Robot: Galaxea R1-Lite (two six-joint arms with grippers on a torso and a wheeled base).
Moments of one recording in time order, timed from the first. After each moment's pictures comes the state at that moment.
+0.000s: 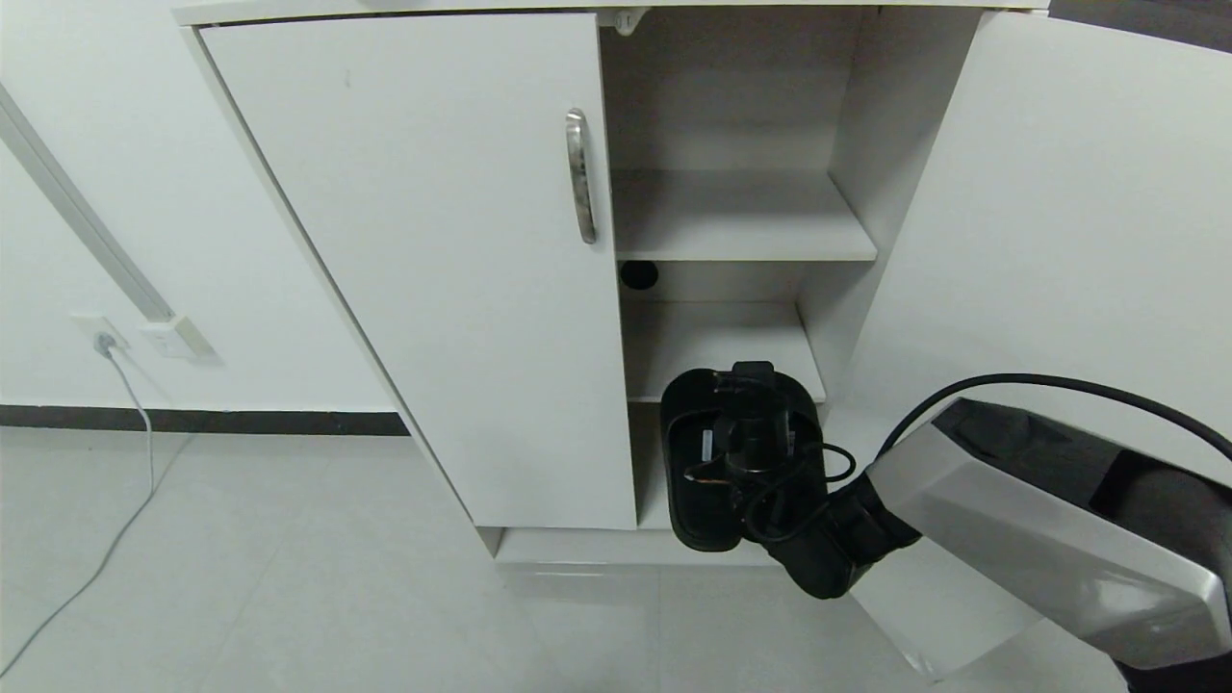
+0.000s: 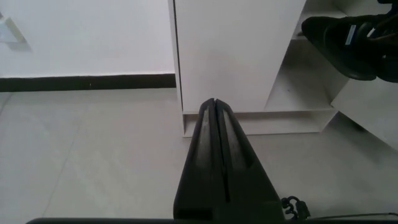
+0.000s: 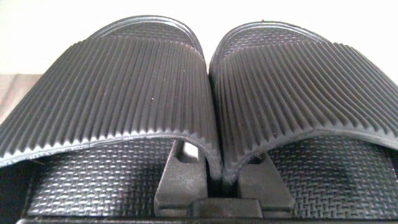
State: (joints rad) left arm 0.00 0.00 0.00 0.00 -0.02 0.01; right arm 0.68 2.41 -1.34 -0.95 -0.72 0.12
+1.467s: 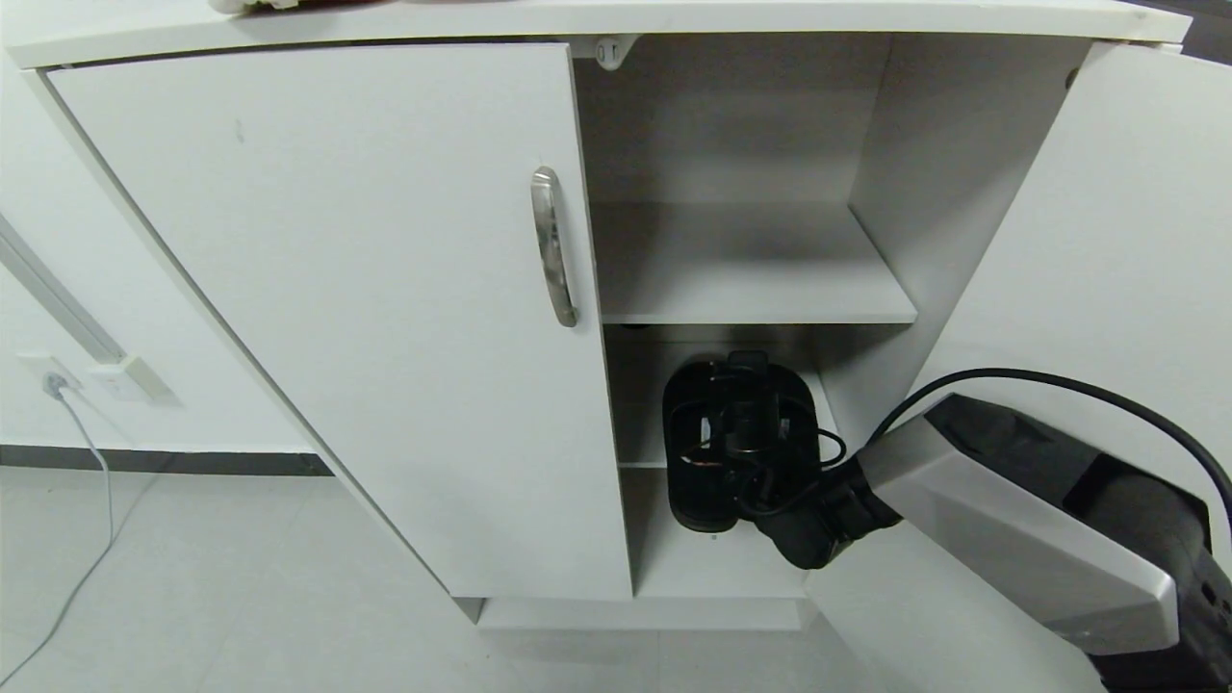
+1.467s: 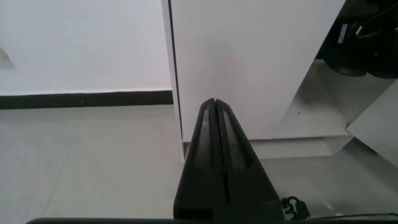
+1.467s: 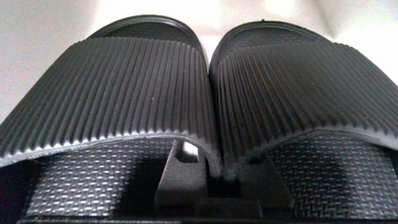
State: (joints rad) left arm 0.00 0.00 0.00 0.00 -0.02 0.01; right arm 0.65 2.47 -1.49 -0.83 -0.72 0.11
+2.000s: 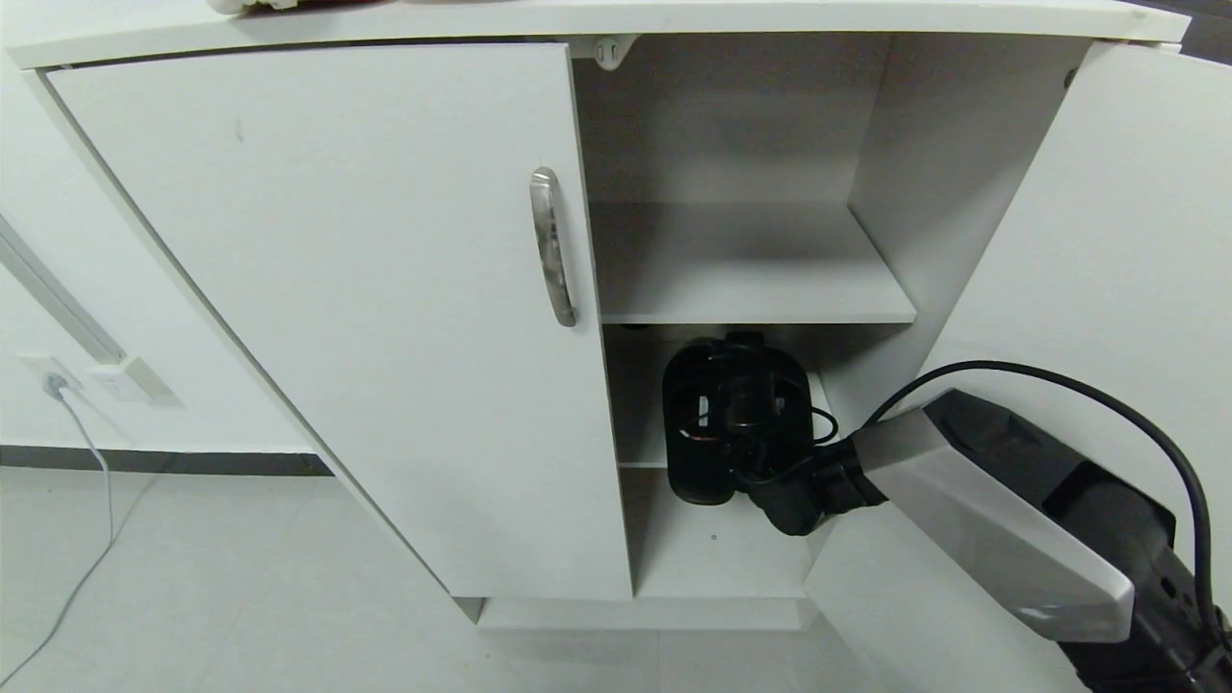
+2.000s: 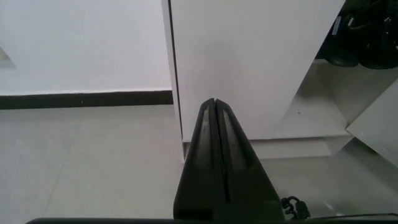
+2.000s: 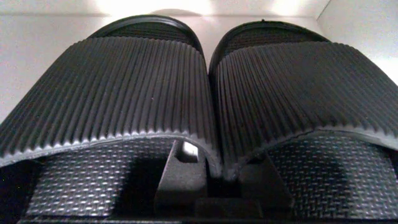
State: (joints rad) left arm 0.00 0.00 0.00 0.00 -0.02 0.01; right arm 0.62 2.53 -1.69 -0.73 -0.69 0.10
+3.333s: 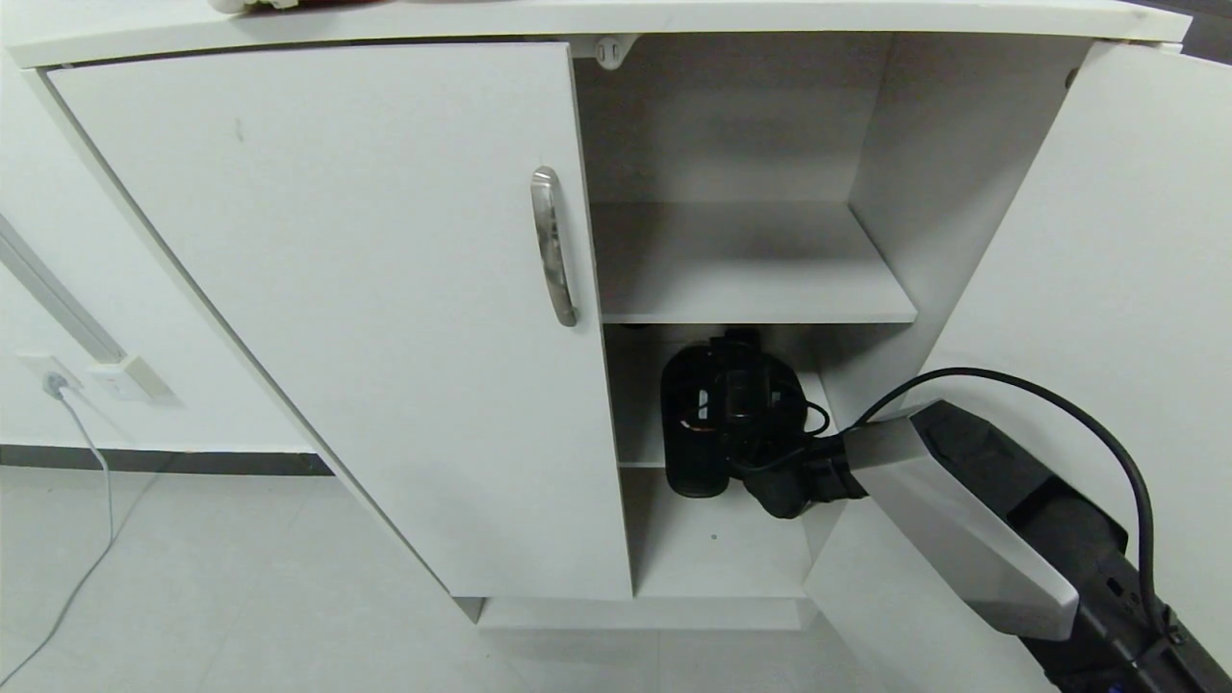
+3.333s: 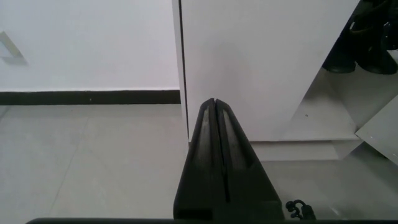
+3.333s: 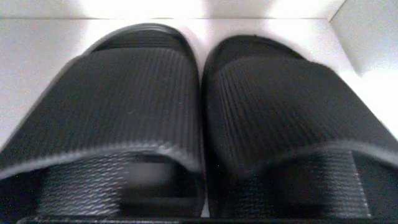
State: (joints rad) left arm 0.00 0.00 0.00 0.00 0.02 0.01; right arm 0.59 2.63 -1.88 -0.64 -0.67 0.10
